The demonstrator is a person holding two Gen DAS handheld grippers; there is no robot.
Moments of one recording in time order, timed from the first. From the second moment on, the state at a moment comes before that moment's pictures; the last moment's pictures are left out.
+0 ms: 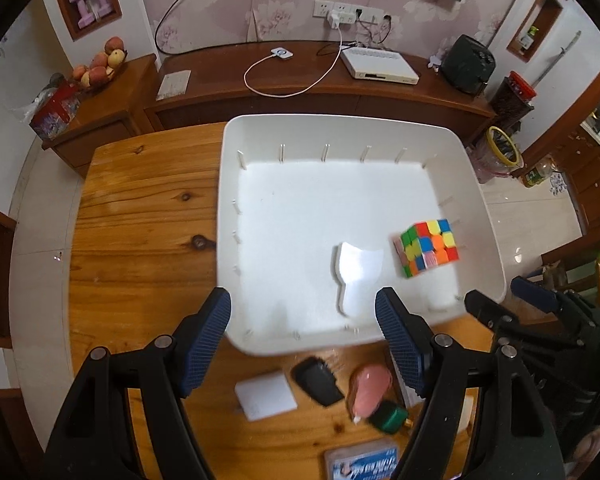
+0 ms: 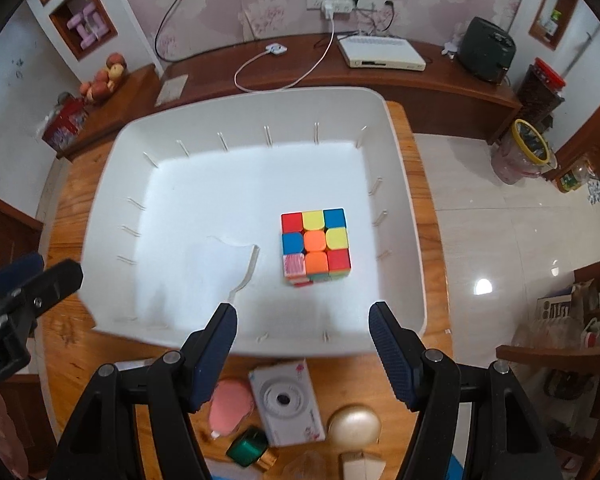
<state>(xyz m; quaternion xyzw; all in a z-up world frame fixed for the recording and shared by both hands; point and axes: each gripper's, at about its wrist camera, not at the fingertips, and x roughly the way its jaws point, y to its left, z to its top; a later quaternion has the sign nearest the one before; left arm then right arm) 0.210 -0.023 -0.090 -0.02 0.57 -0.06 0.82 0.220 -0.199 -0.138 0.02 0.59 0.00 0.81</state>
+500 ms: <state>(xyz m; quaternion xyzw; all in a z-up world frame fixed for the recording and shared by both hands) 0.135 0.016 -0.039 -0.02 0.53 -0.09 0.85 0.127 -0.186 -0.068 0.04 0.53 0.00 0.85</state>
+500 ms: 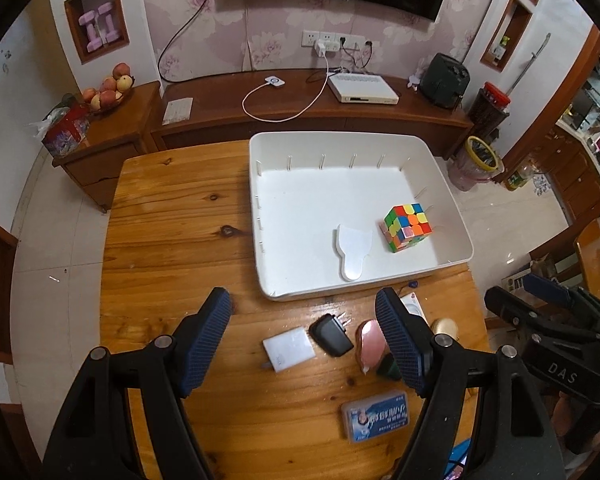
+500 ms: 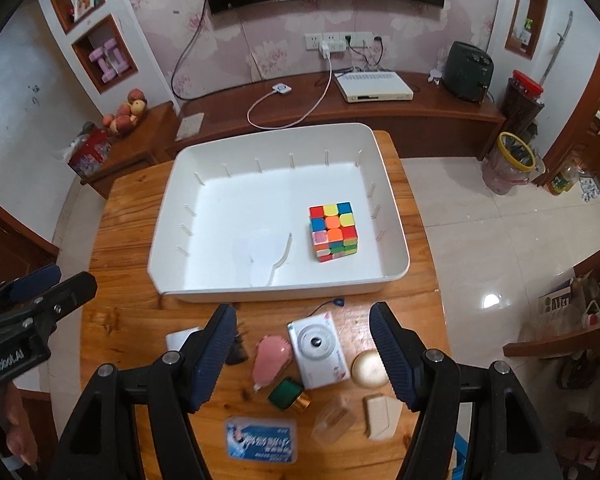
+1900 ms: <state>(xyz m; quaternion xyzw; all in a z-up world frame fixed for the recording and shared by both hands) 0.101 -0.013 -0.204 0.28 0.55 -0.26 0.74 -0.013 -0.121 -0.190 -0.10 0.49 0.13 0.85</state>
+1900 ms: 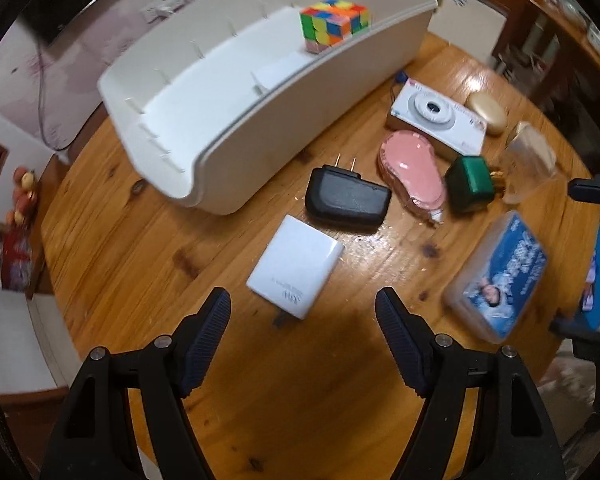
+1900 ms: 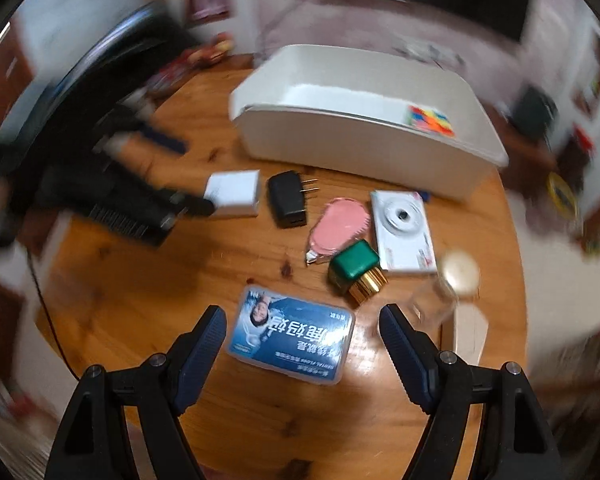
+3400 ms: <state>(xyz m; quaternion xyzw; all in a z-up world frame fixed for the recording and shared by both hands) 0.124 -0.024 -0.243 0.24 0.64 -0.24 0.69 0.023 -0.076 -0.256 -0.29 0.59 0.35 0.67</state>
